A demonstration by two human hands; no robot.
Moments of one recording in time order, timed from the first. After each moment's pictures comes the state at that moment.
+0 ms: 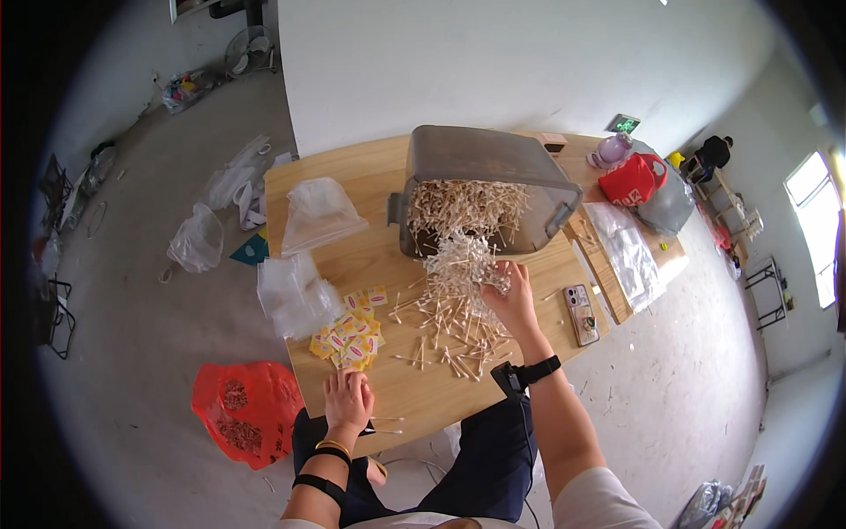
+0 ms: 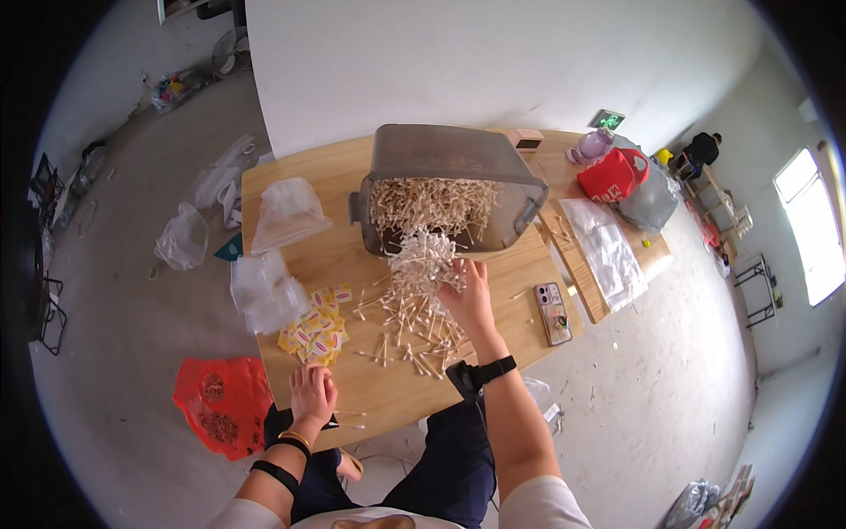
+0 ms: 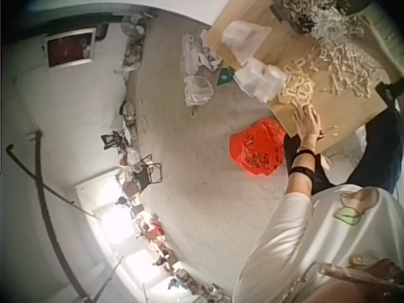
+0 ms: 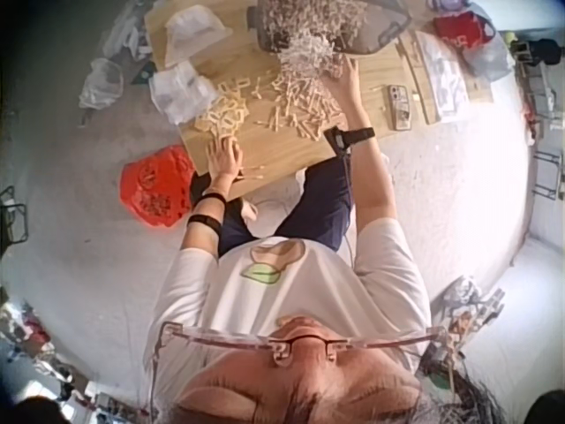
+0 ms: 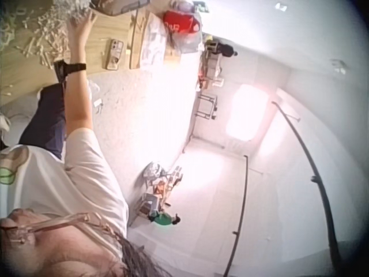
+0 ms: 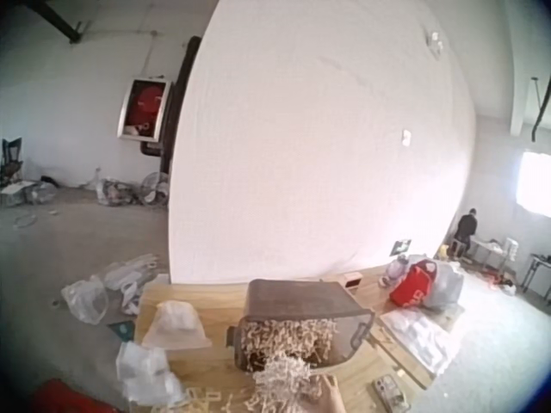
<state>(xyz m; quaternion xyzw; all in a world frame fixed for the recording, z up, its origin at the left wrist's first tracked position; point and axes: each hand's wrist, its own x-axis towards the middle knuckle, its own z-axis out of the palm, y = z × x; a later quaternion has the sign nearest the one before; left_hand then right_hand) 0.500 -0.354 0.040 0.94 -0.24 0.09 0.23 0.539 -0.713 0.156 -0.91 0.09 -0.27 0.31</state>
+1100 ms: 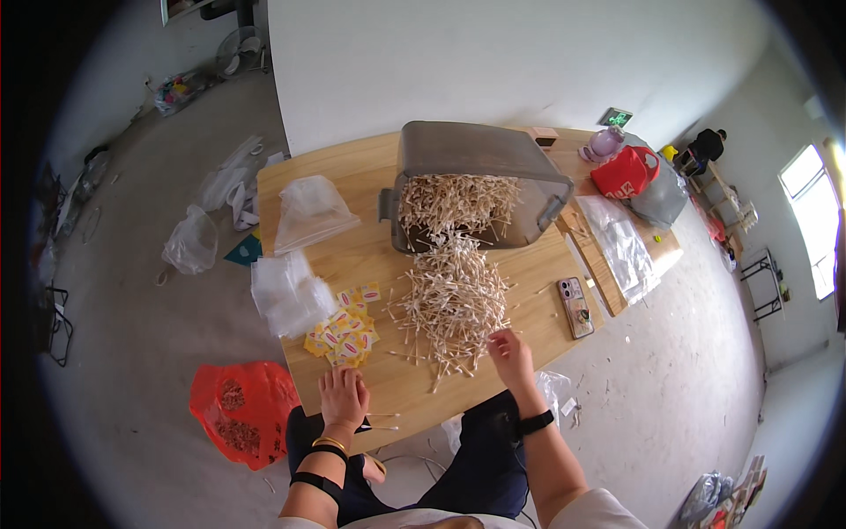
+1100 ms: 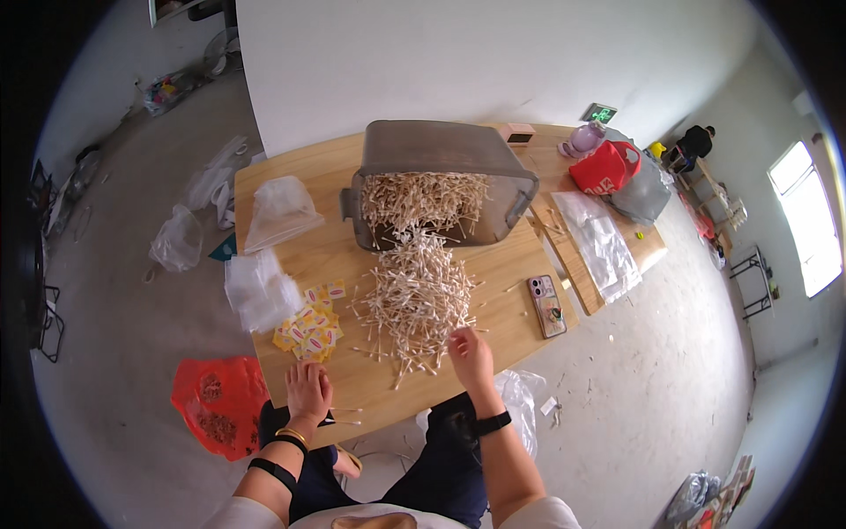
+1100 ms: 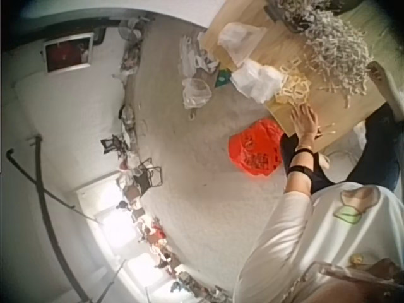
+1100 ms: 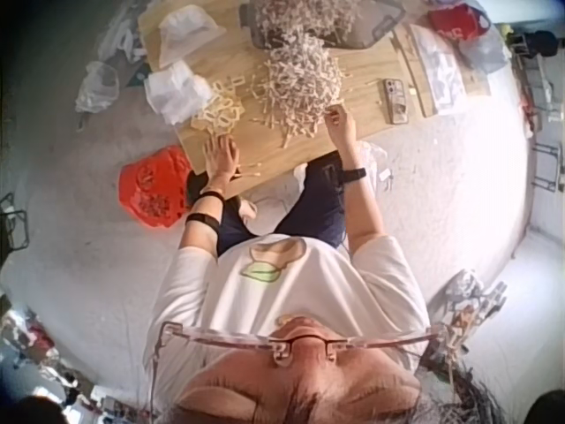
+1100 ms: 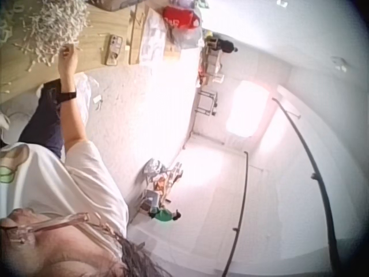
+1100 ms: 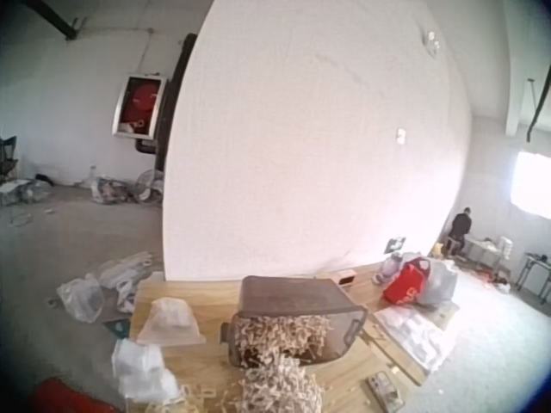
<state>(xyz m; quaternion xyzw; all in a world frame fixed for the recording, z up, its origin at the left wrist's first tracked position) 0.500 -0.352 0.038 0.94 -0.24 0.09 0.22 0.428 -0.690 0.108 -0.86 0.27 -0.10 0.42</state>
